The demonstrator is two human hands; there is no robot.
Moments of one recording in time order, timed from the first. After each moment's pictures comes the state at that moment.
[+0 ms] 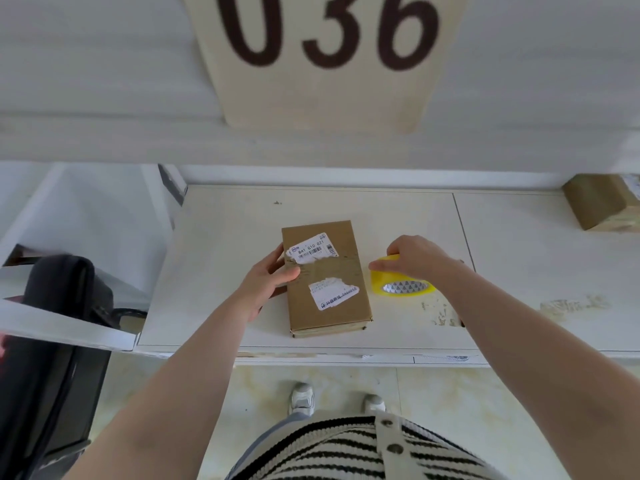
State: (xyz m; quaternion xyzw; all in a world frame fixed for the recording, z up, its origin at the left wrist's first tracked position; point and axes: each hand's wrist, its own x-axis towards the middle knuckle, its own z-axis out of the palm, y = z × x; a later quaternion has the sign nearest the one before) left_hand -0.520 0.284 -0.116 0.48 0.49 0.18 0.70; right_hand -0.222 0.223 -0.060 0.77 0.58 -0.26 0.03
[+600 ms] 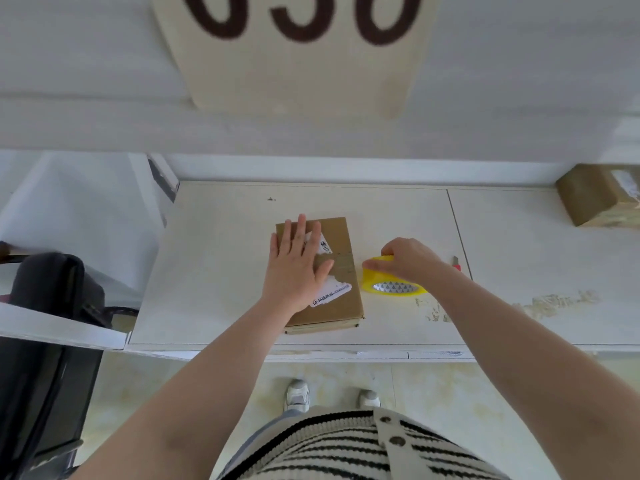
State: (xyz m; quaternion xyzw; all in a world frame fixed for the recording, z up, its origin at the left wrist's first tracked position) left_hand -0.455 0.269 -0.114 0.88 0.48 -0.02 0.09; right_hand -0.227 0.212 -0.063 0.79 0.55 -0.28 0.01
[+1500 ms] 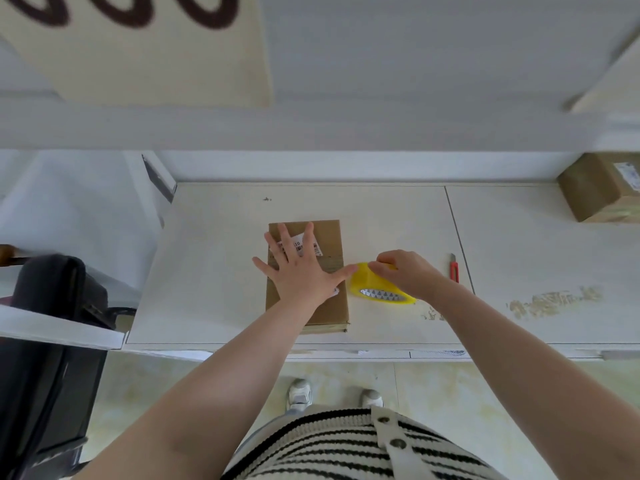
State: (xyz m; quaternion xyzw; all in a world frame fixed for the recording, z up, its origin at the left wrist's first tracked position) left_hand -0.413 0.243 -0.094 0.74 0.64 -0.04 0.20; right_hand -0.217 0.186 -0.085 0.75 0.56 -0.33 -0.08
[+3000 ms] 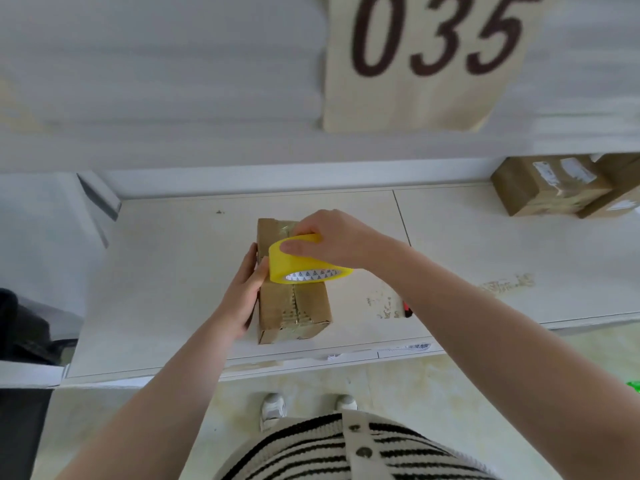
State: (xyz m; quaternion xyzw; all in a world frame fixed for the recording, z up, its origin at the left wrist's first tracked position) left_hand -0.441 0.244 -0.100 0.49 0.43 0.27 0.71; right_hand -0.250 0.212 0.034 0.65 0.68 -0.31 -0.13
